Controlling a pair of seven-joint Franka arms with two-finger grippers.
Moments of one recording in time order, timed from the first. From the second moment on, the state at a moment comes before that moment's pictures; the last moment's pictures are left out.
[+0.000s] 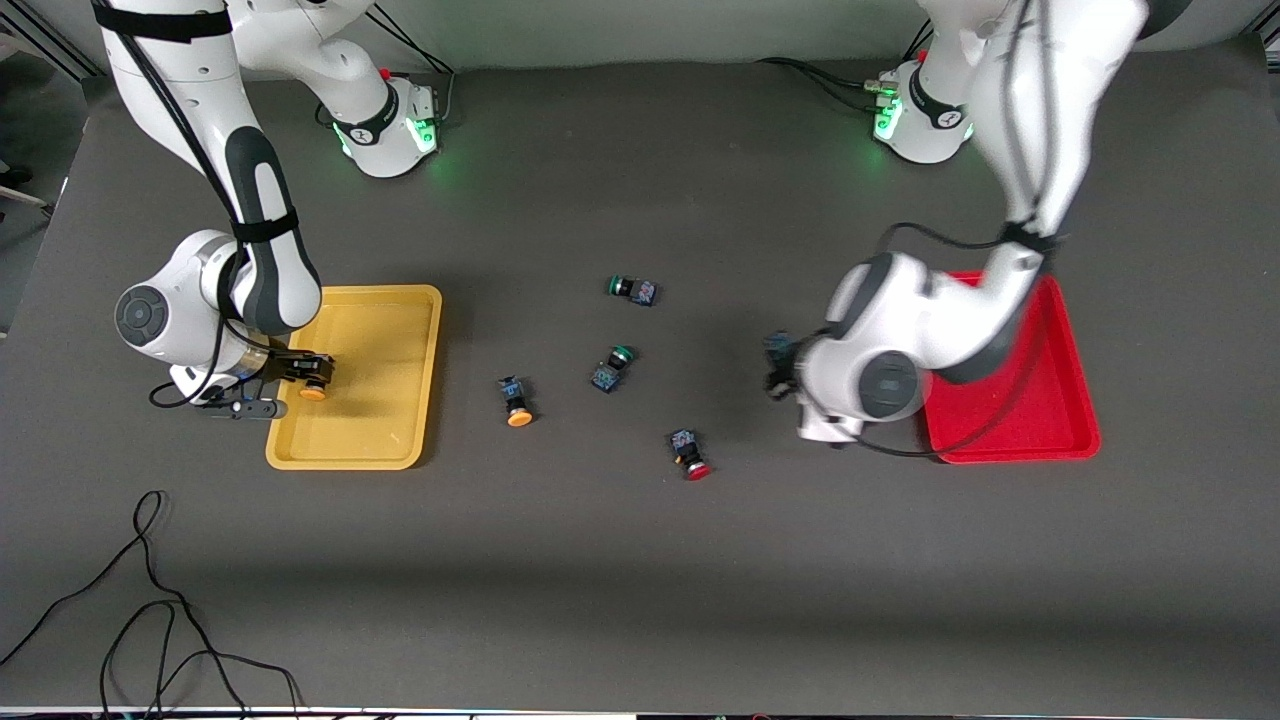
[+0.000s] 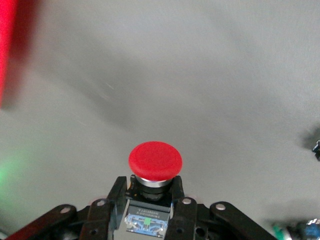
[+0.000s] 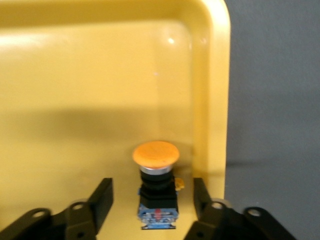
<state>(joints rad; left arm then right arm) -0.10 0.53 -0.34 -1.63 -0.08 1.78 -1.03 0.67 0.43 -0.77 -2.25 0.43 2.40 -0.35</state>
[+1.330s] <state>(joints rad) 0.28 0.25 -0.34 -2.43 0.16 2.47 -0.30 1.17 0.46 -0.76 -2.00 0.52 2.35 0.18</state>
